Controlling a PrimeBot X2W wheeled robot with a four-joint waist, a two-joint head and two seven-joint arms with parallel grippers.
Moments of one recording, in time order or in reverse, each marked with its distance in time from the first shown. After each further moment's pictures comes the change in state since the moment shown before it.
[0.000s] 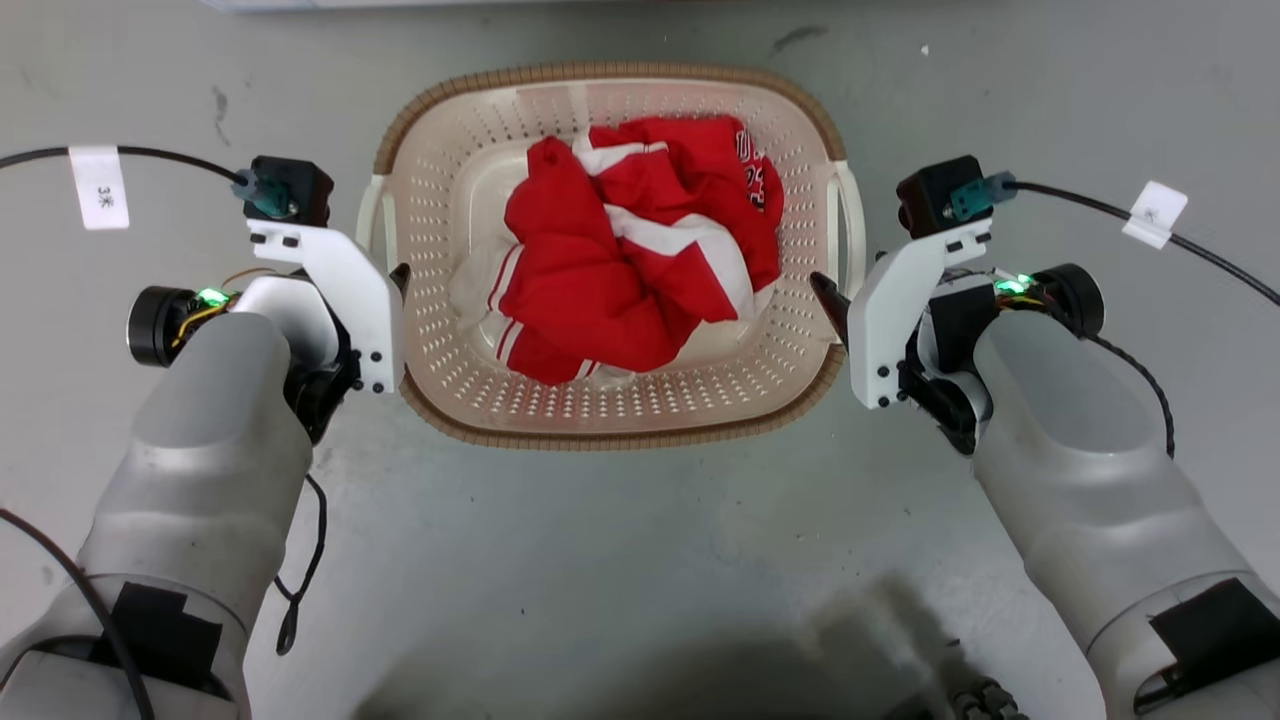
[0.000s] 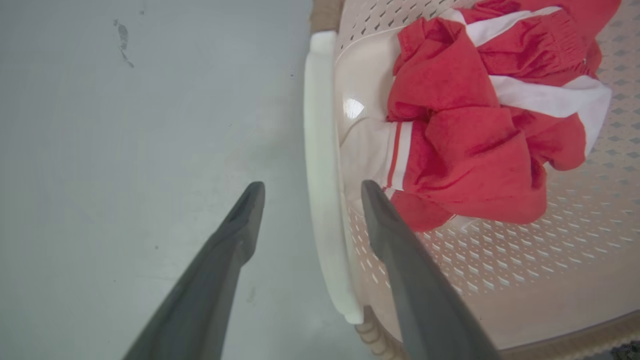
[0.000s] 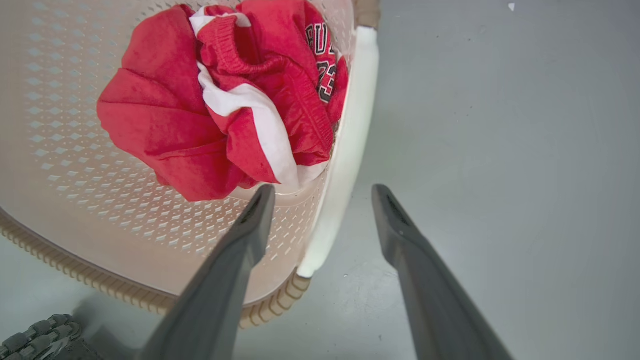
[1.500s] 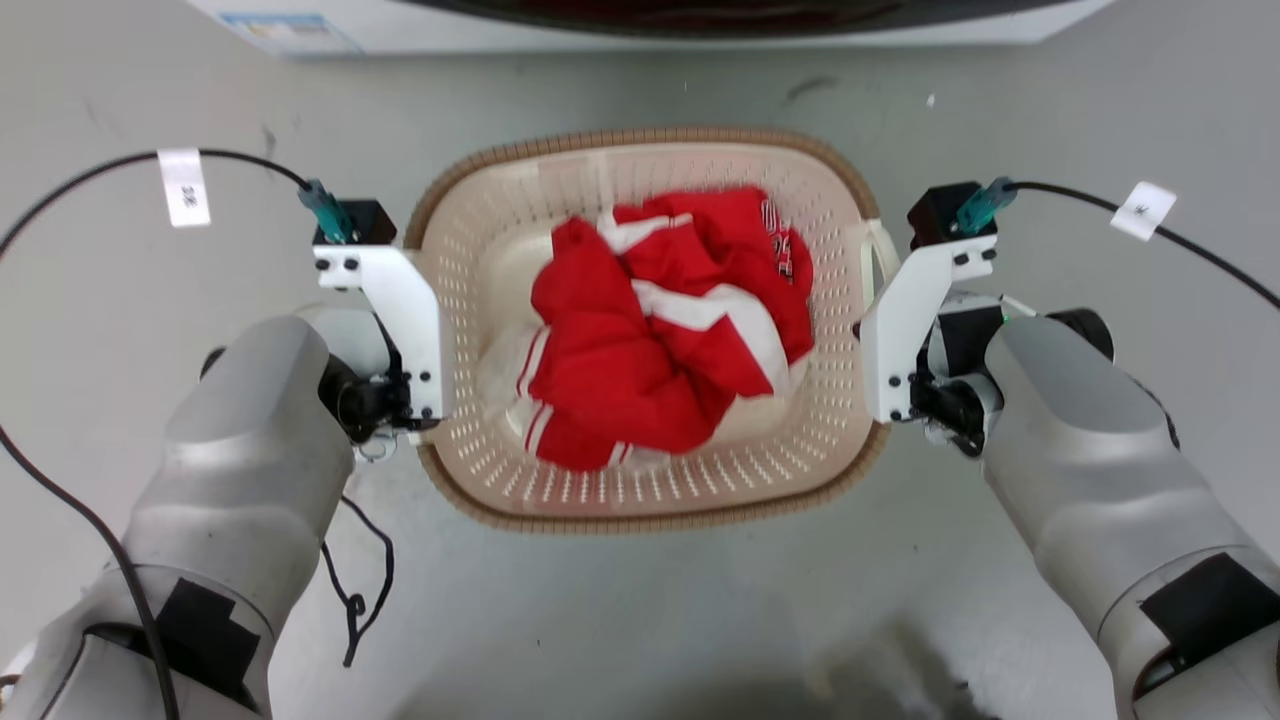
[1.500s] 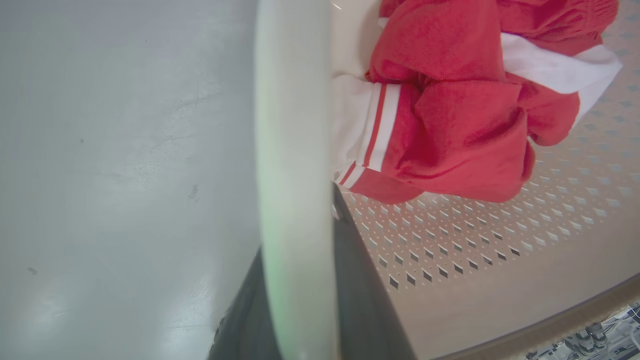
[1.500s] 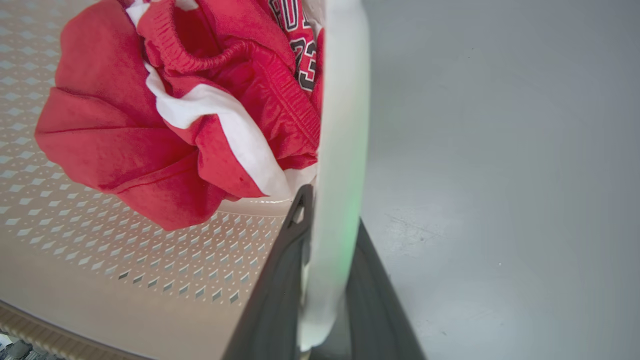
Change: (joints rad) left arm -0.039 -0.026 -0.245 0.024 -0.392 0.001 0.343; right arm -0.098 -0.002 0.210 0.201 0.291 -0.002 0.105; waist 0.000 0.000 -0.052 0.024
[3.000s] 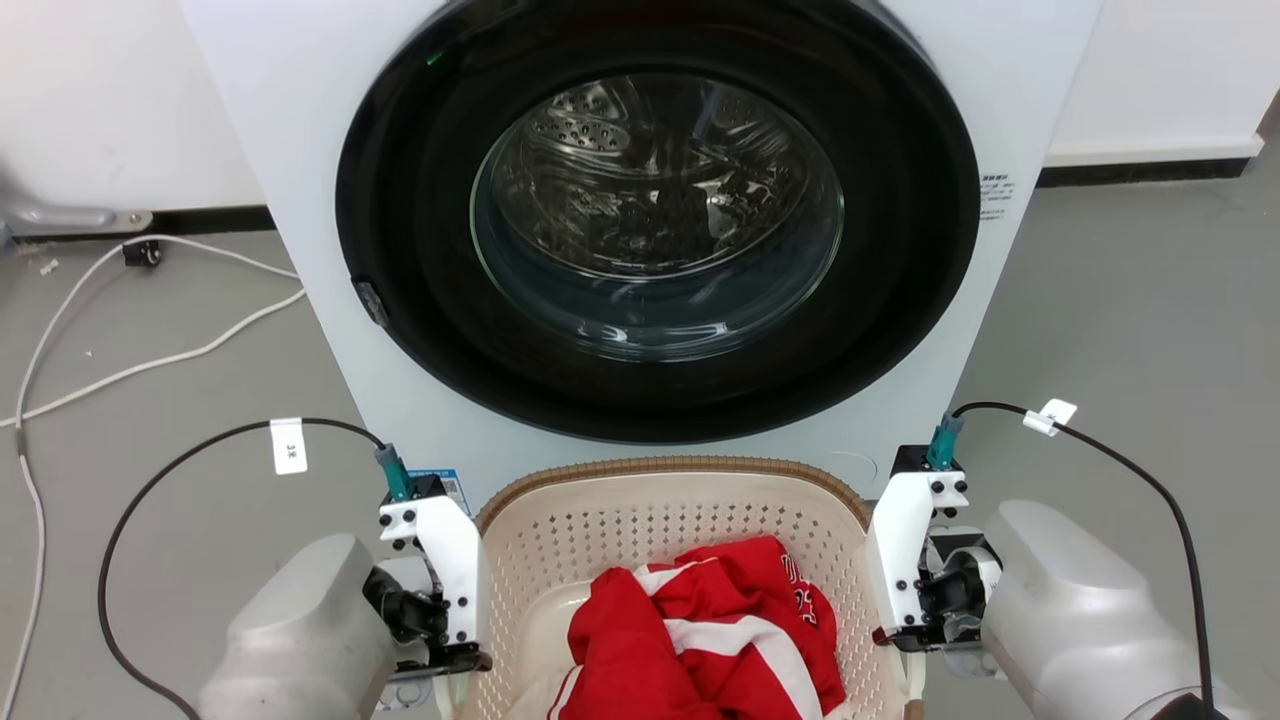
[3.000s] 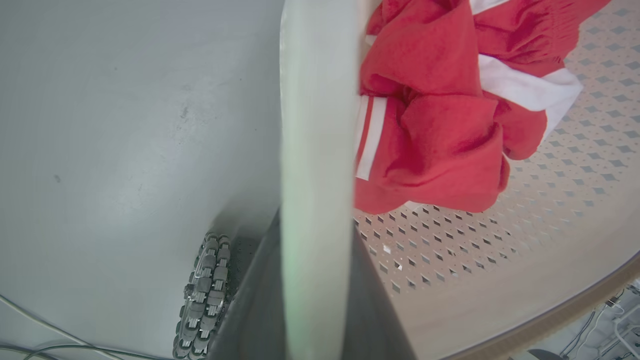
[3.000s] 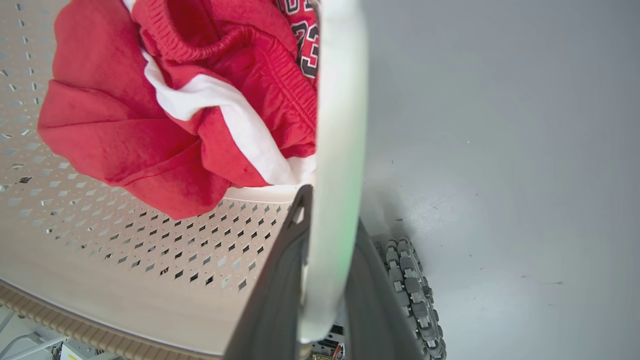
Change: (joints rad) left arm 0.283 -0.053 -0.093 0.059 -0.224 0.007 0.284; right arm 0.252 -0.012 0.107 0.024 0.221 -0.005 0.487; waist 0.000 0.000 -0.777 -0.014
